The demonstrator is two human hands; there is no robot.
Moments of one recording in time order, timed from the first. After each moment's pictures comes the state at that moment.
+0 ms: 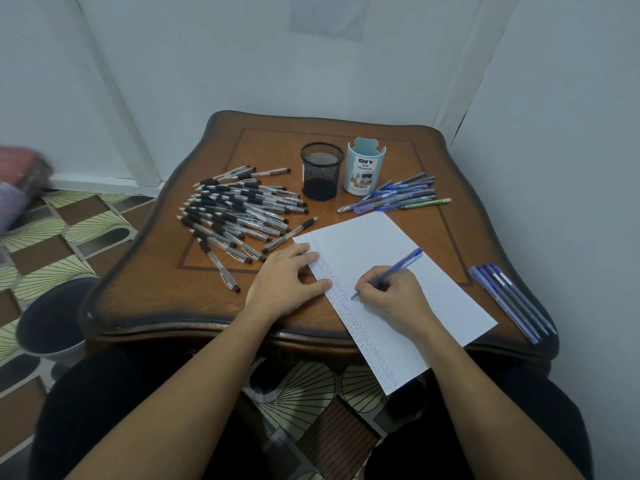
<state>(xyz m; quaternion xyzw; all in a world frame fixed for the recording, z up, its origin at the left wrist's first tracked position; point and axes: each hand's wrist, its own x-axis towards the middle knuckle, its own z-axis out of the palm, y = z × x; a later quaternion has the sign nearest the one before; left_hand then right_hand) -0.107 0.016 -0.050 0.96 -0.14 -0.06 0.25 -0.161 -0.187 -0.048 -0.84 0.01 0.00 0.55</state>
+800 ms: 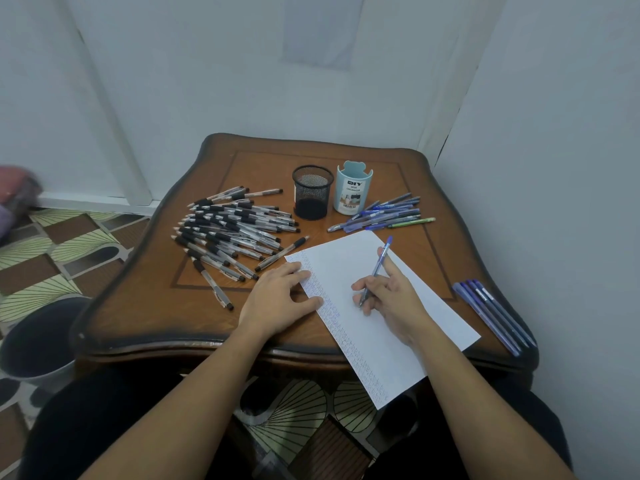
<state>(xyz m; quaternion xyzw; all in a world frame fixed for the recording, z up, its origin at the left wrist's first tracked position) -0.107 0.018 -0.052 0.96 -0.14 -0.06 0.25 -0.143 -0.201 -0.036 -0.68 0.08 0.05 0.73</state>
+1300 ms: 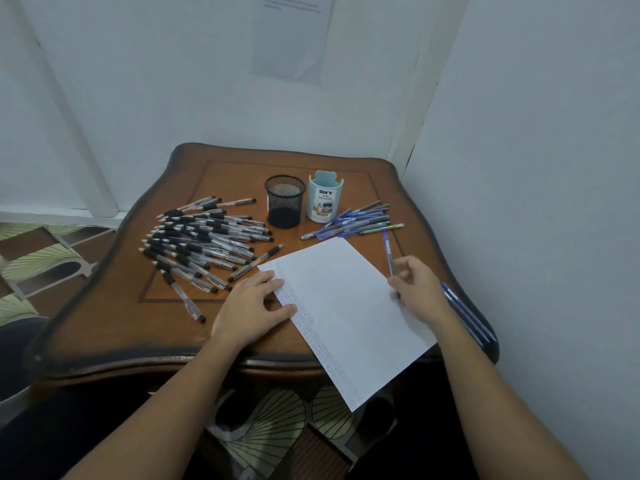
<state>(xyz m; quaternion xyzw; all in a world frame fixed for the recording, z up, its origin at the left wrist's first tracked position) -0.105 0.019 -0.057 0.95 -0.14 -0.06 0.26 -0.152 -0.267 -0.007 -0.85 0.19 -0.07 0.49</state>
